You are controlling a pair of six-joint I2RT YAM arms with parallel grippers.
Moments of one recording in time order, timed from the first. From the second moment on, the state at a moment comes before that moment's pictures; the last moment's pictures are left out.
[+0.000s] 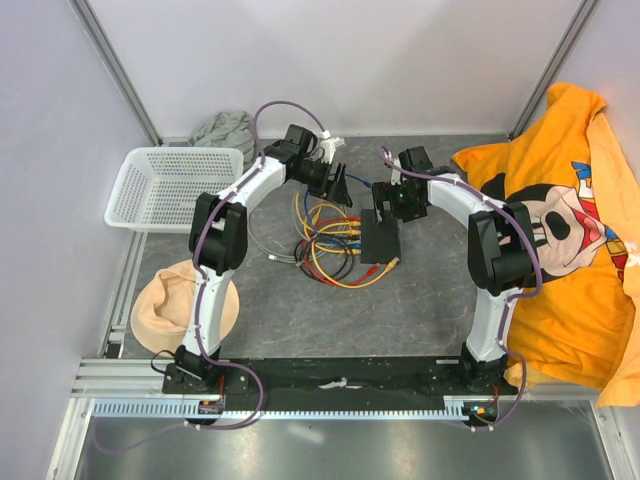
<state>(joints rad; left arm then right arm) -0.43 2.32 2.00 -0.63 0.79 -0.01 0.27 1.97 1.46 -0.58 -0.18 0.11</state>
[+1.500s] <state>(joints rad) -0.49 2.19 1.91 -0.82 0.71 0.08 0.28 1.90 1.39 -0.55 -0.19 0.08</state>
